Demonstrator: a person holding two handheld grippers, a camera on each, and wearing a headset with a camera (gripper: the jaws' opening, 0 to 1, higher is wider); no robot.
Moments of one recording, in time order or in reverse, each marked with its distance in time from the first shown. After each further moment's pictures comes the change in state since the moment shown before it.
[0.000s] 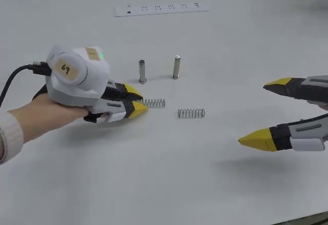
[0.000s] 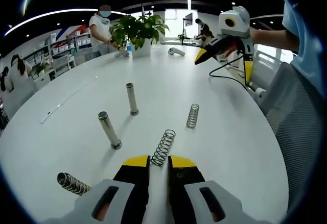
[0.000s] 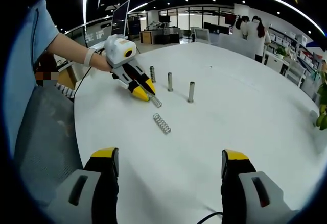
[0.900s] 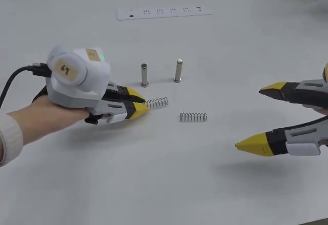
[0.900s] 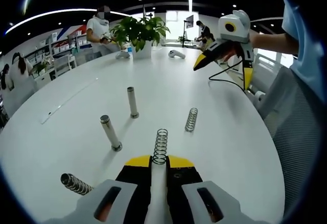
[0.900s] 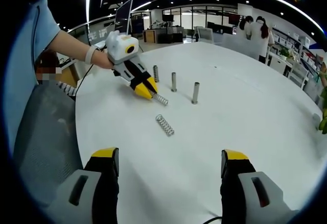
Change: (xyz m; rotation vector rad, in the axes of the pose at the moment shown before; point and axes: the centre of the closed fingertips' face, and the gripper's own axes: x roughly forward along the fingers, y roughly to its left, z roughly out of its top) left arm -0.003 -0.003 0.009 -0.017 -0.016 -0.003; right arm 0.005 0.001 0.000 -0.017 0.008 0.024
